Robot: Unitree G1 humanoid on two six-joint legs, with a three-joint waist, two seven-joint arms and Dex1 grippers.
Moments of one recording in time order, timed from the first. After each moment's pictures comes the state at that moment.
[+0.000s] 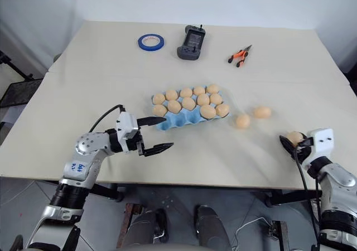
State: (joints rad) left arm -0.34 0.45 -0.03 0.06 -0.29 0.05 -0.96; right arm -0.19 -0.61 -0.35 0.37 0.35 0.03 0.78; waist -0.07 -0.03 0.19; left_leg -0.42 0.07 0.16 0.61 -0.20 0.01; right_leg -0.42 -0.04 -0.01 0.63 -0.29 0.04
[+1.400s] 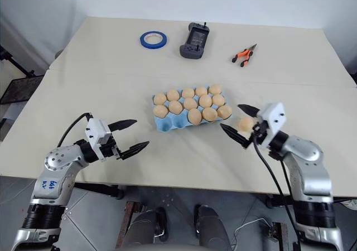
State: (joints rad) left arm -0.20 0.52 0.07 -0.03 -0.32 0.09 -0.88; right arm -0.13 -0.56 -0.27 -0.12 0.39 0.17 0.86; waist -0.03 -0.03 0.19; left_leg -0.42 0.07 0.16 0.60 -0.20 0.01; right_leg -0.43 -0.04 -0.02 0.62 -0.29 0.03
